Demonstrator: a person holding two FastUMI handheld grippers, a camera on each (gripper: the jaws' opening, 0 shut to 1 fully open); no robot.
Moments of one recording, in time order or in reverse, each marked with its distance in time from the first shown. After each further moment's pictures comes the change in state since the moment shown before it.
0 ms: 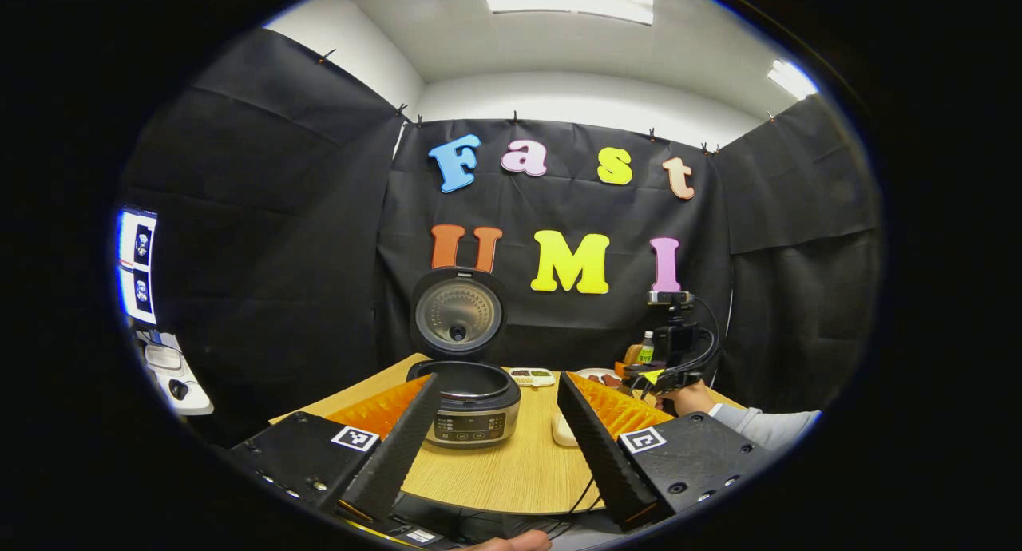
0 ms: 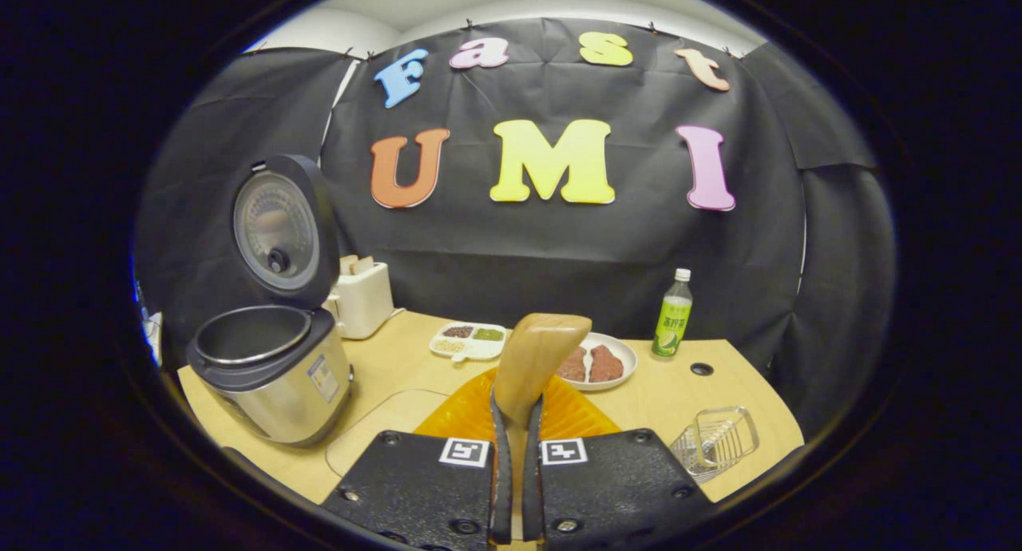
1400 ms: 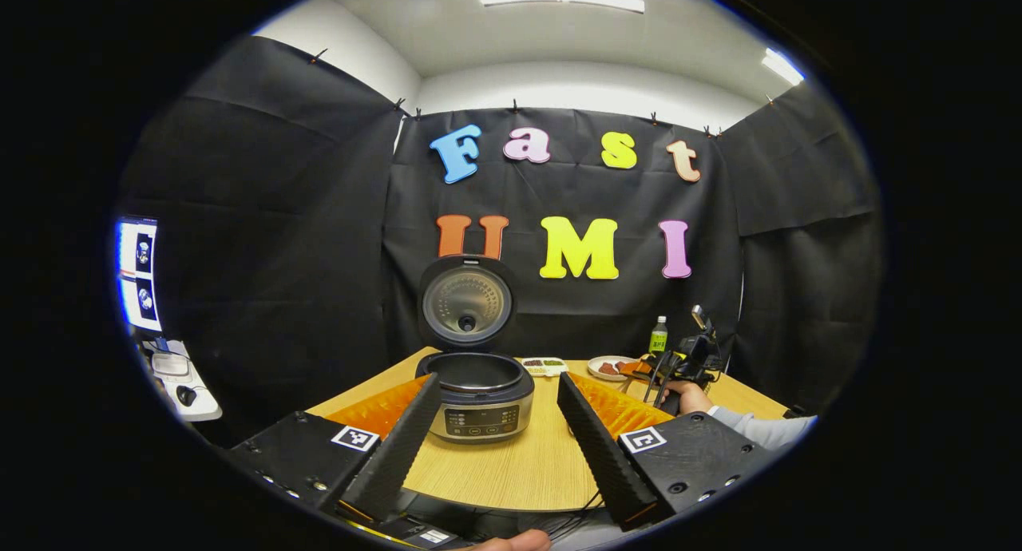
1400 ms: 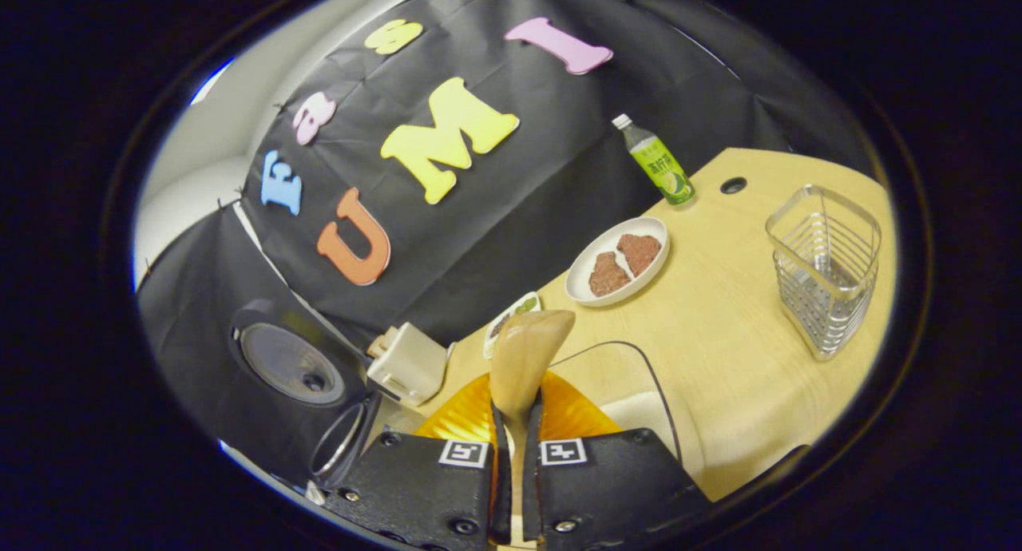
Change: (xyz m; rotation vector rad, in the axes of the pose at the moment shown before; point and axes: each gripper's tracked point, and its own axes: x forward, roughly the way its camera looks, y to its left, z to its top) left arm 0.014 0.011 -0.017 0.028 0.040 0.039; right arm 0.023 0.002 -0.033 0.853 0.078 0.178
